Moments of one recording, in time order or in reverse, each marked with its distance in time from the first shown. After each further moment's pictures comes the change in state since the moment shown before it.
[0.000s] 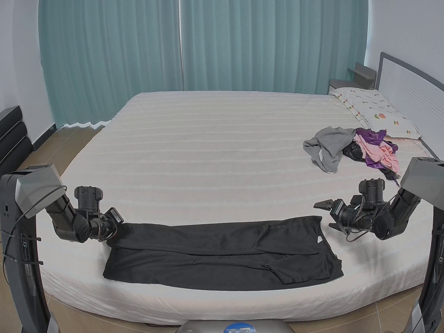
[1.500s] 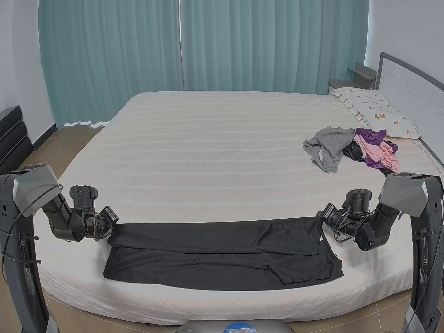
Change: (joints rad) left arm 0.040 -0.001 -0.003 -0.002 -0.009 -0.028; right arm 0.023 0.224 -0.099 -0.253 -0.171 -0.008
